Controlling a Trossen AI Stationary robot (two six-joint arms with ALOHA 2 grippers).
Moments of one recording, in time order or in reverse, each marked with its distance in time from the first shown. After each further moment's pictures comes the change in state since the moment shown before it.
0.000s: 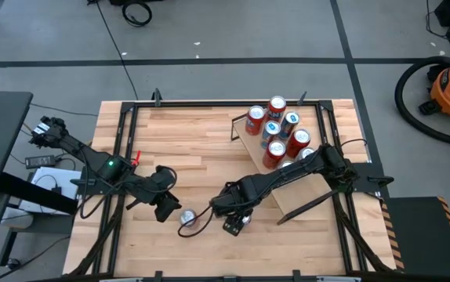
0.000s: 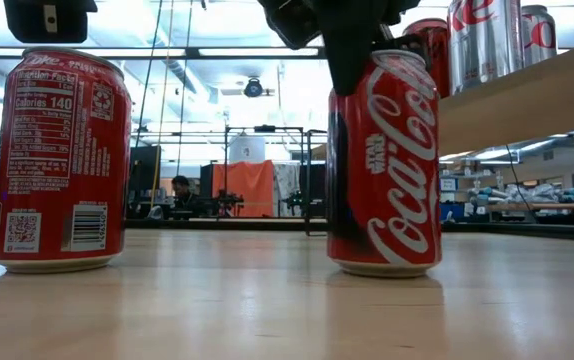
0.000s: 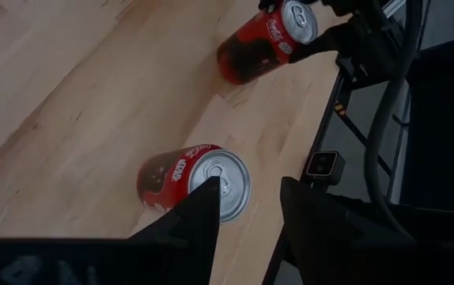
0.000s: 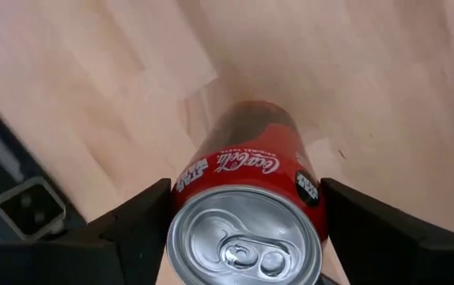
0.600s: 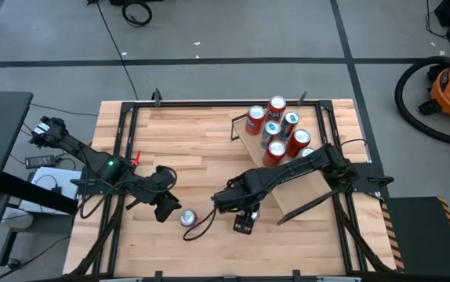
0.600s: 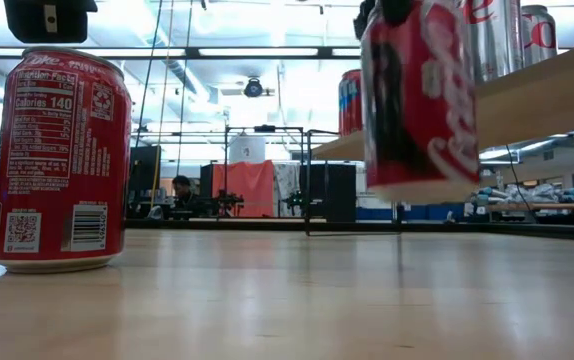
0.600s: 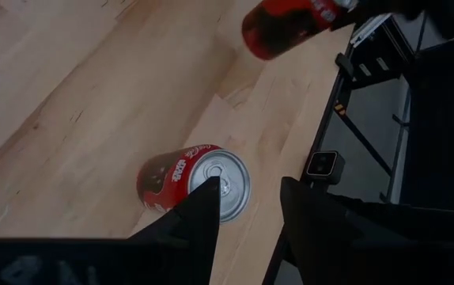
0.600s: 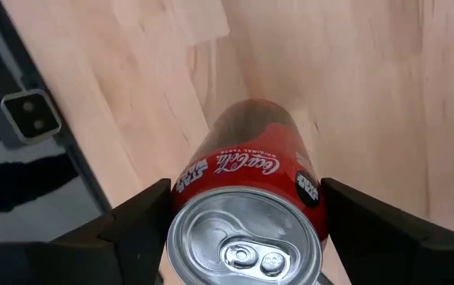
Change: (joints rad) left arm 0.000 0.000 0.000 0.000 0.000 0.002; right arm -0.004 -0.011 0.150 -0.225 -0.051 -0.259
